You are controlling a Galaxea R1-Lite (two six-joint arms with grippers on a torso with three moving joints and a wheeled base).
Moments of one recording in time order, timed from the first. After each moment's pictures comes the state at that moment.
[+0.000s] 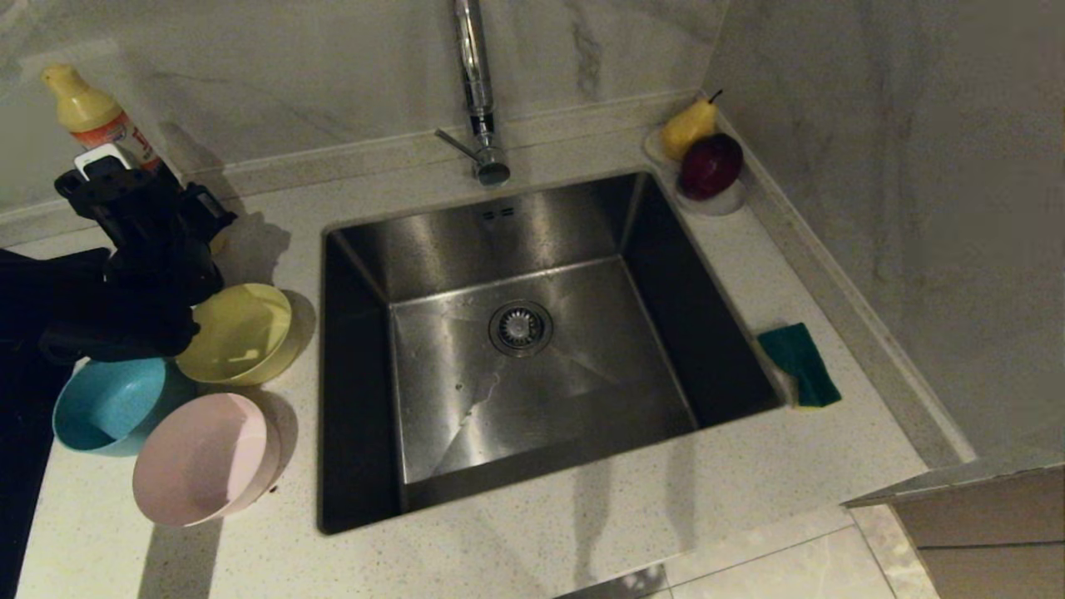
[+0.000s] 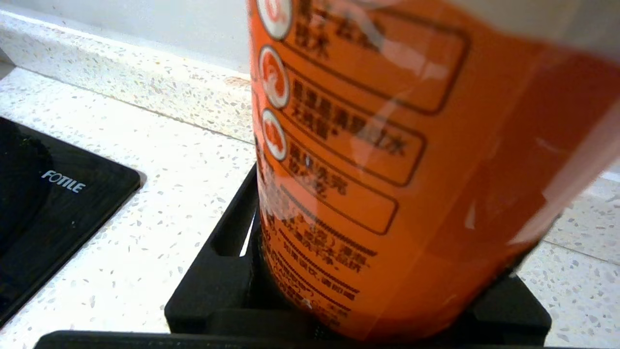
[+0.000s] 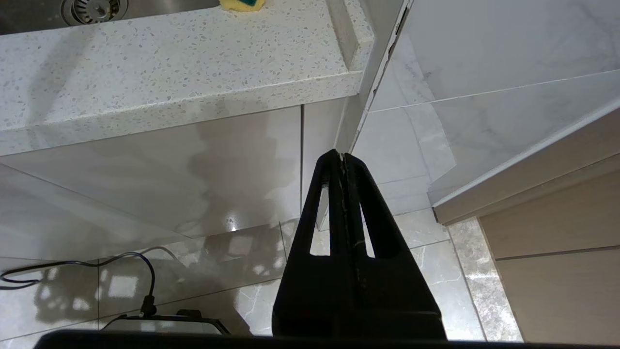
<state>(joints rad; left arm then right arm) 0.19 2.19 -1.49 -1.03 0.46 -0.15 0.00 0.00 0.00 0.00 0.00 0.00</state>
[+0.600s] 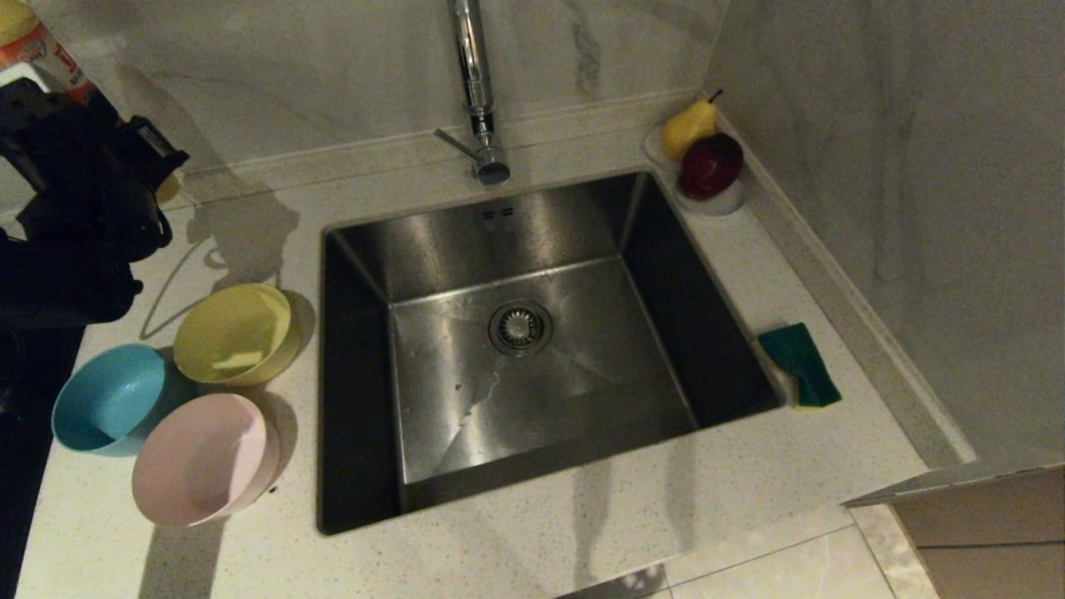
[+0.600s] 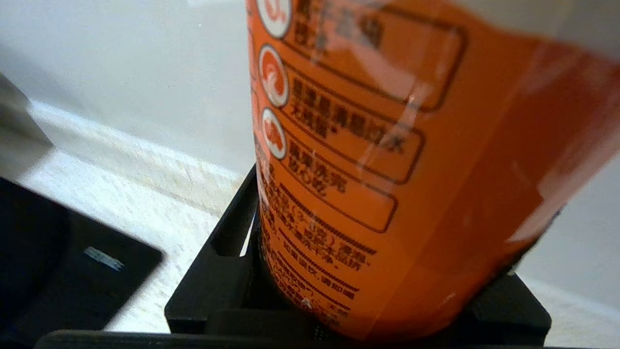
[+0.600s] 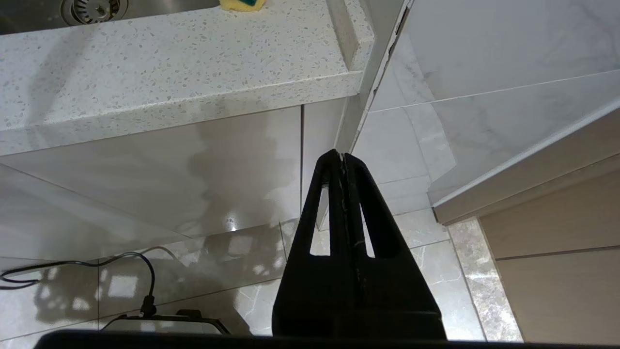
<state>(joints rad) 0.19 1.98 -1.48 -0.94 0.46 -0.15 0.00 0.00 0.00 0.00 0.00 0.00</state>
